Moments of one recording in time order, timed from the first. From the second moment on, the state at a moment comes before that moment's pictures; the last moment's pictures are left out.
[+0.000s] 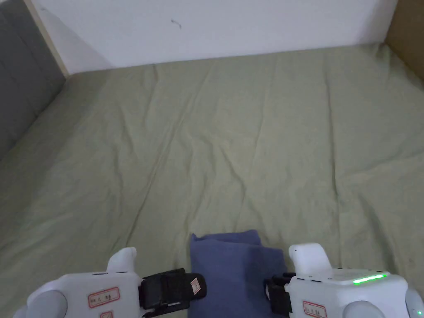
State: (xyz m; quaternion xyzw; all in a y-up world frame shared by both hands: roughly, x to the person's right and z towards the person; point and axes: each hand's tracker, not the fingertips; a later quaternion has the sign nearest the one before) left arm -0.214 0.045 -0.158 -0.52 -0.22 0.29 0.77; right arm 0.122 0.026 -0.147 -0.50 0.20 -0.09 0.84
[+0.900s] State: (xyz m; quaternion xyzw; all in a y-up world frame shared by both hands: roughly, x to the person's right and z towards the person) left arm -0.265 -0.018 -0.238 -0.55 -0.26 0.36 0.70; right arm 0.123 0.044 -0.162 -0.52 0.17 -0.06 0.83
